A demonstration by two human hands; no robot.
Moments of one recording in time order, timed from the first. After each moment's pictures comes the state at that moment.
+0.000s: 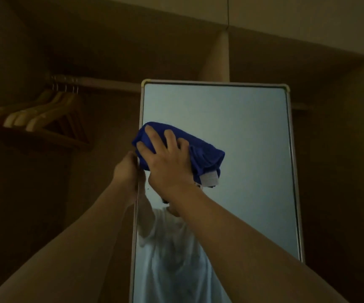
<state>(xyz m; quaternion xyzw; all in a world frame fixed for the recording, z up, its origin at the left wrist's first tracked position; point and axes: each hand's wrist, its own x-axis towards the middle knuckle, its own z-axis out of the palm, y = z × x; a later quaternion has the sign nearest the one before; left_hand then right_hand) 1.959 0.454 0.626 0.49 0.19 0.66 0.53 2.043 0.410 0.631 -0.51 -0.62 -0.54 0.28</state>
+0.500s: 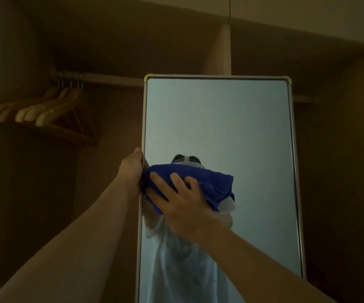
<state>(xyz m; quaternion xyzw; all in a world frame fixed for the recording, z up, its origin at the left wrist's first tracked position) 1.955 0.458 0.622 0.50 0.30 0.64 0.49 2.081 0.401 0.546 -0.40 -0.63 -0.63 0.22</state>
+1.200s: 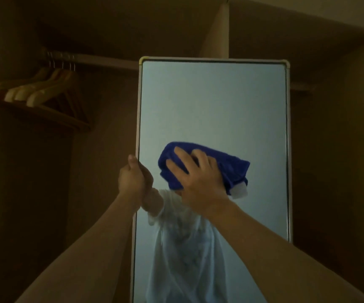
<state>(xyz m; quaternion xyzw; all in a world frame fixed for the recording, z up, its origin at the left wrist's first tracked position) 1.973 0.474 0.564 0.49 0.41 0.68 0.36 2.116 0.384 0.554 -0.46 -0.60 -0.60 0.26</state>
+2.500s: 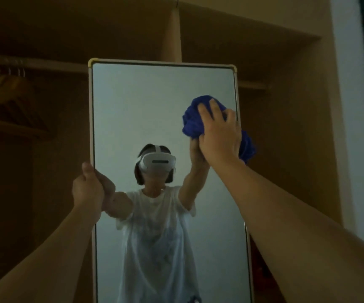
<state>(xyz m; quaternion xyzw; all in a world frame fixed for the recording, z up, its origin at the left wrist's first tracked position) 1.977 0.459 0.563 0.46 0.44 0.71 0.32 2.210 0.343 0.637 -0.63 -0.45 -0.50 0.39</state>
